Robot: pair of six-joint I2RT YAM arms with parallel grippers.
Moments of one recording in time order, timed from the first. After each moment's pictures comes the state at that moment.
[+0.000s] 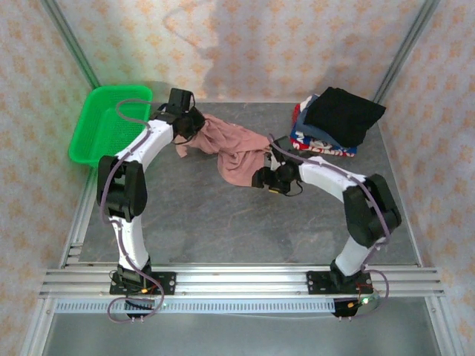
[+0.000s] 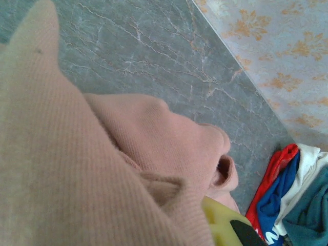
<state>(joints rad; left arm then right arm) -0.18 1.97 1.65 -0.50 0.10 -1.00 0.49 1.72 1.12 -0.59 -0.34 0.60</state>
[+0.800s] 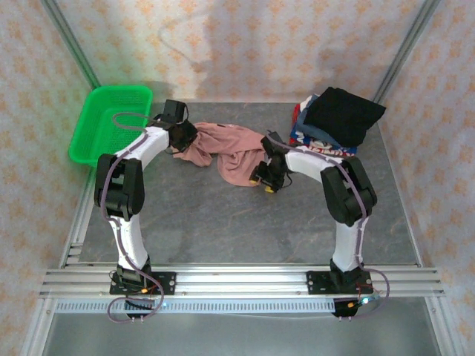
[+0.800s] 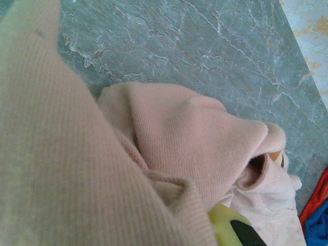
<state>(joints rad) -0.13 1.97 1.52 -0.48 0.10 -1.00 0.48 1.97 1.34 -0.65 -0.30 0.86</state>
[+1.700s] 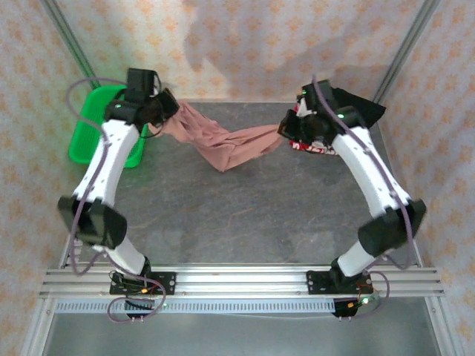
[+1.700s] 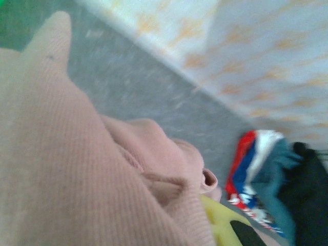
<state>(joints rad) -0.09 1.61 1.79 -0.84 0.12 -0.76 0.35 1.55 1.73 -1.02 -0.28 0.64</state>
